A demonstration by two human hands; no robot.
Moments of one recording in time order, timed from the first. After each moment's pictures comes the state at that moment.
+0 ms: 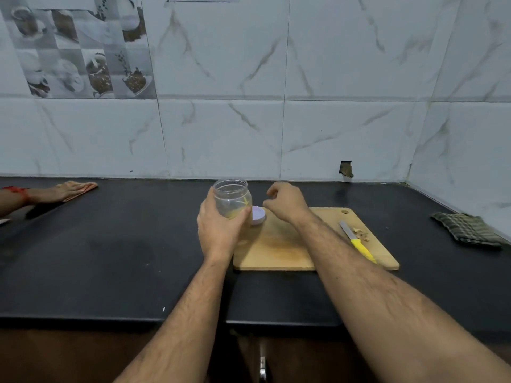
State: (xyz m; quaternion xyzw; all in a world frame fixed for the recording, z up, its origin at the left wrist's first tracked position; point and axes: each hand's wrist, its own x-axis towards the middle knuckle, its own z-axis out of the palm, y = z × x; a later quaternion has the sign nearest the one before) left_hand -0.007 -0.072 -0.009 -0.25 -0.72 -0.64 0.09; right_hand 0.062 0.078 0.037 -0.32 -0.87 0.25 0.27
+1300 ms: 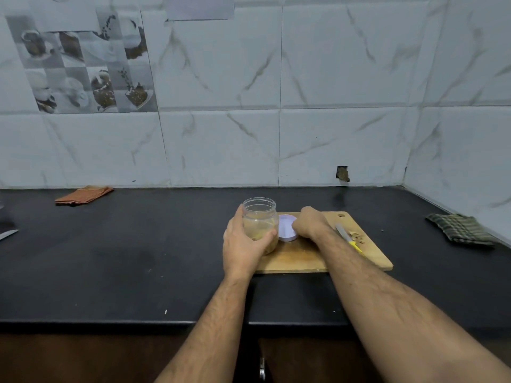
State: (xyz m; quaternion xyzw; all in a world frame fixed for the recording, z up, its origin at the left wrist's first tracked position) left_hand 0.028 -0.055 -0.031 -0.33 -0.74 -0.59 0.02; right_hand 0.109 0.097 0.023 -0.45 -0.86 0.20 0.13
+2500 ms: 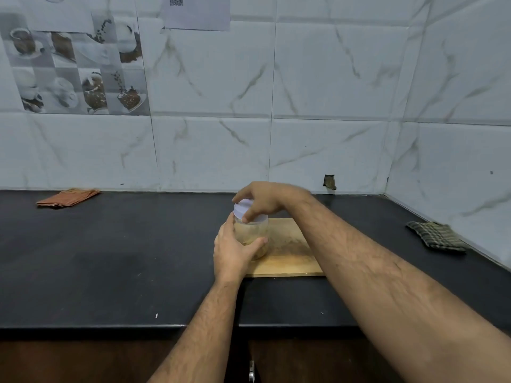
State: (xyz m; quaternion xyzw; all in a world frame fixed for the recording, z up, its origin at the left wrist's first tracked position) left_hand 0.026 -0.060 -0.031 -0.32 -0.74 -0.59 0.00; right_hand 0.091 0.028 0.124 -0.17 -0.98 0.12 0.02
